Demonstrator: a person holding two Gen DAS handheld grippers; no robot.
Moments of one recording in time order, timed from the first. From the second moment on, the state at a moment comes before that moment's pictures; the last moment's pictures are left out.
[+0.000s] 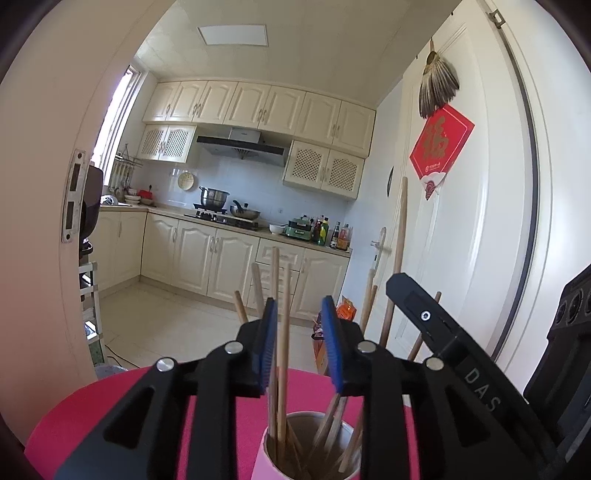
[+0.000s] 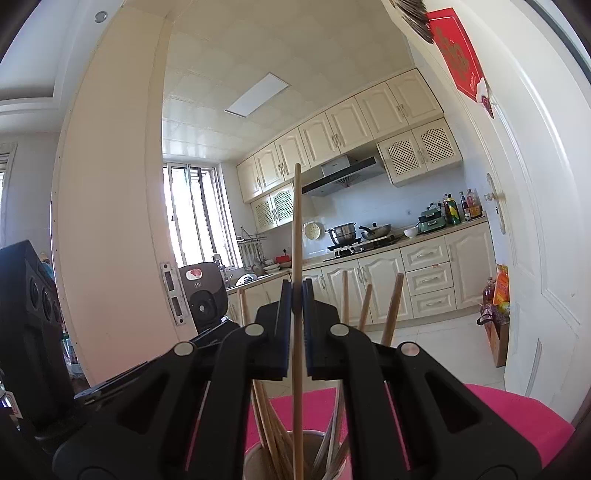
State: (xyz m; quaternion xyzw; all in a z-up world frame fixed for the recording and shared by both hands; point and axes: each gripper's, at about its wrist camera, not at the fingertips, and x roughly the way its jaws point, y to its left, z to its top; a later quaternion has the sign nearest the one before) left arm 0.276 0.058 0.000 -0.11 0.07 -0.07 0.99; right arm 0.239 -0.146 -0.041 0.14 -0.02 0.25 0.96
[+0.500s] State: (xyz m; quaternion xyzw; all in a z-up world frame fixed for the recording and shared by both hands) left arm 0.259 0.062 0.004 -0.08 0.08 -0.03 0.99; right arm 0.226 -0.146 -0.049 0.13 0.01 0.25 0.96
